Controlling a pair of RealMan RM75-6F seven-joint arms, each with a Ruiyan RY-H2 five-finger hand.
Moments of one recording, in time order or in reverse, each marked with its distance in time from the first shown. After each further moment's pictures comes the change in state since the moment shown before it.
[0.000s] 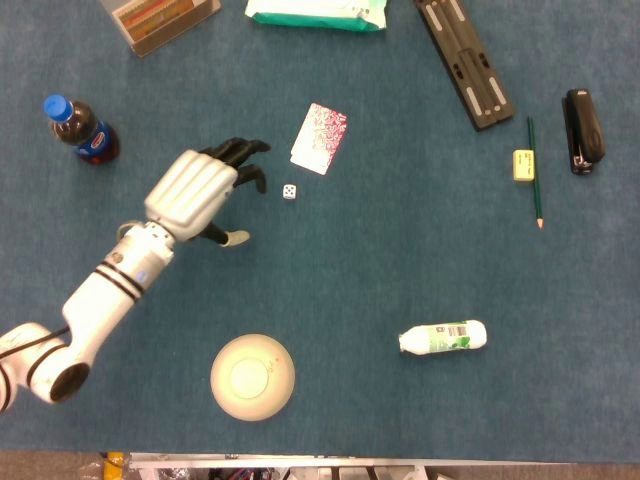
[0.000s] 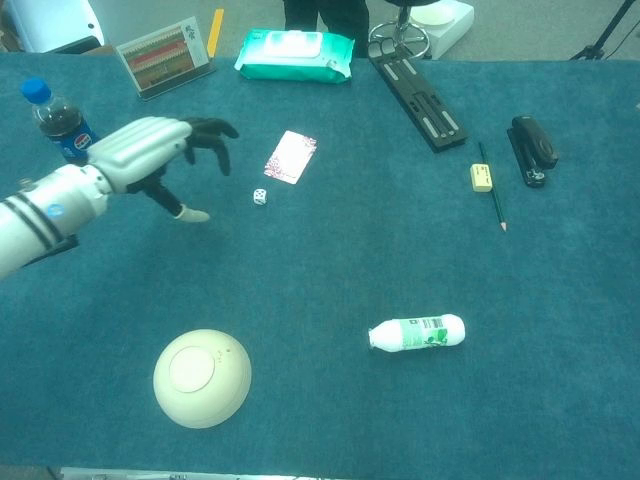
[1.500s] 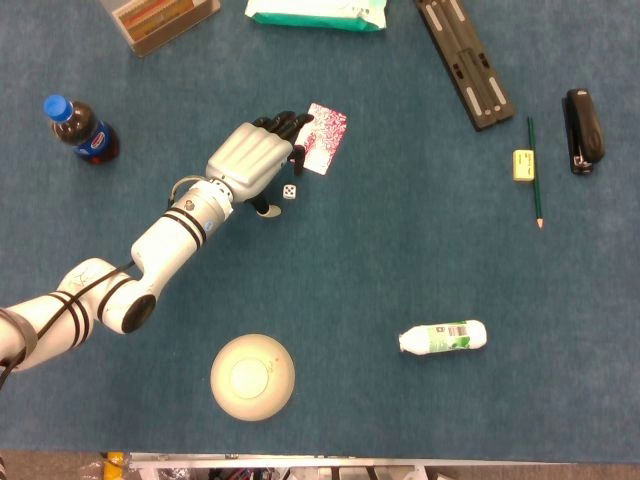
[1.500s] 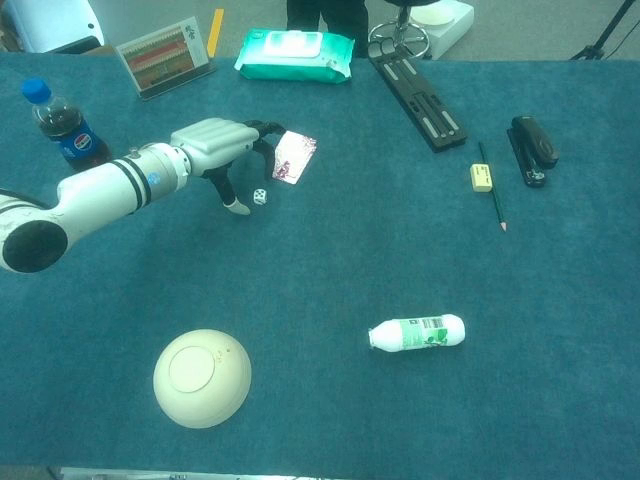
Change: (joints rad) left arm -0.257 -0.170 -0.034 0.271 -0.216 -0.306 0.083; right arm -0.010 -0.011 -0.035 0.059 0.029 -0.002 0.042
